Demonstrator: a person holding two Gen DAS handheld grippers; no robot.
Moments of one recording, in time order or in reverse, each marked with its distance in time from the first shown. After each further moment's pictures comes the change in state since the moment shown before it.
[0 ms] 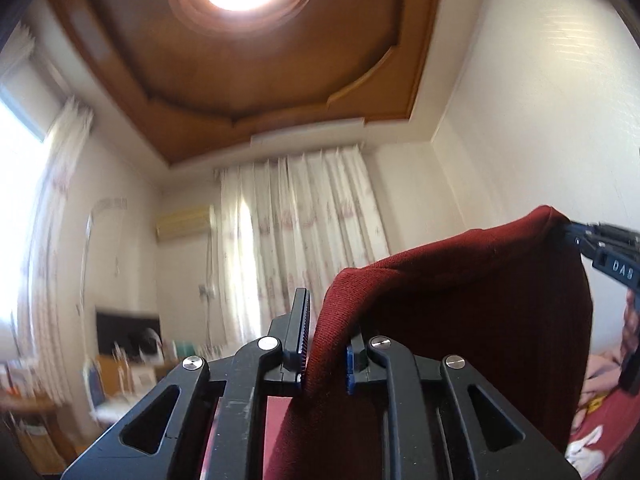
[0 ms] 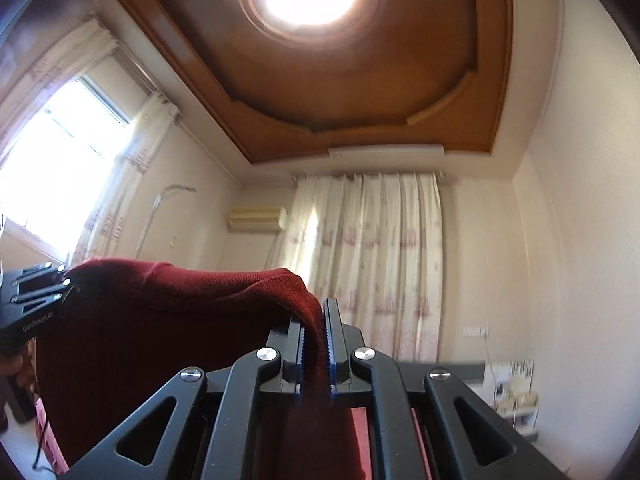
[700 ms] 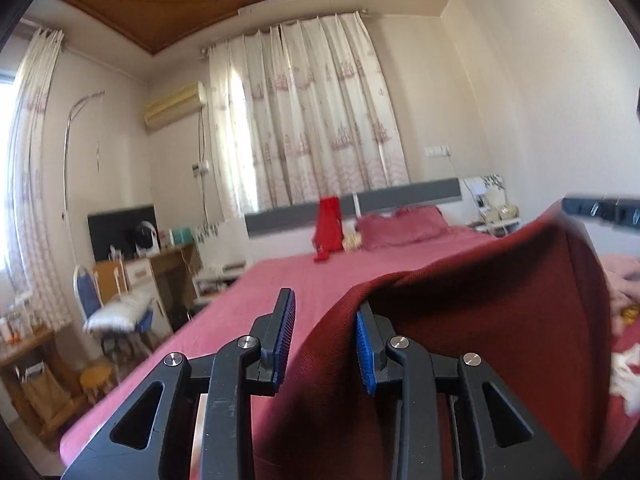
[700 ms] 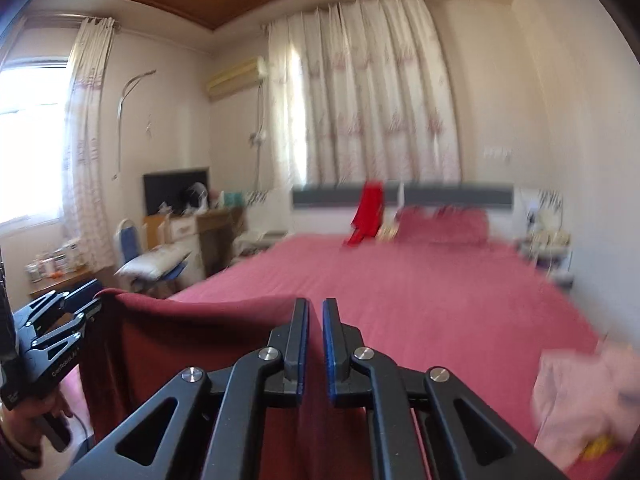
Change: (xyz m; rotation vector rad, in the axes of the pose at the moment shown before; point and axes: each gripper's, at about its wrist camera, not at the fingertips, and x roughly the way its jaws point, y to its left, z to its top) left arm 0.179 -0.038 -0.247 0.017 0.503 0.027; right arm 0.169 -0.048 -0.208 0.189 0.527 -0.024
